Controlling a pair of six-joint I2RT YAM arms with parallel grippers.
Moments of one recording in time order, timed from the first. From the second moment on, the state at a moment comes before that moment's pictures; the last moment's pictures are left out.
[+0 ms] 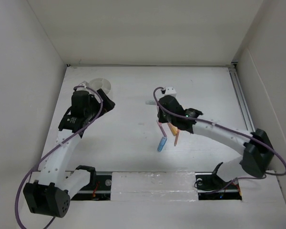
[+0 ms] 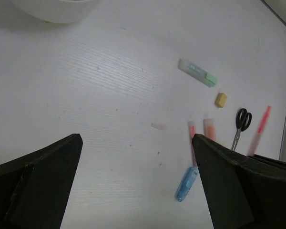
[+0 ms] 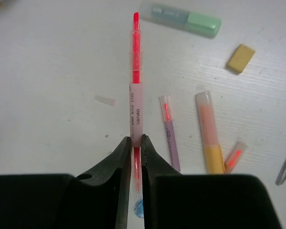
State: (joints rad) left arm -0.15 0.96 0.90 -0.53 0.06 -0.62; right arm 0.85 1.51 1.11 -0.37 0.37 0.55
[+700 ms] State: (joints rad) left arm -0.76 1.51 1.11 -0.57 -0.34 -1.33; right arm 0.86 0.78 1.05 -0.61 0.58 0.45
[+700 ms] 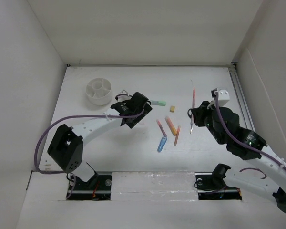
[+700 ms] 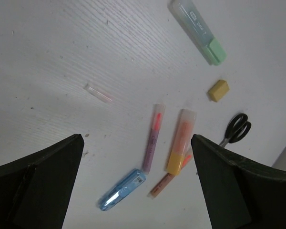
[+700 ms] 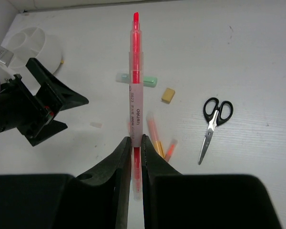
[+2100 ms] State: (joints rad) left arm -0.69 1.87 1.28 -0.78 -0.25 -1.61; right arm 0.87 0.57 0.93 -0.59 0.45 0.34
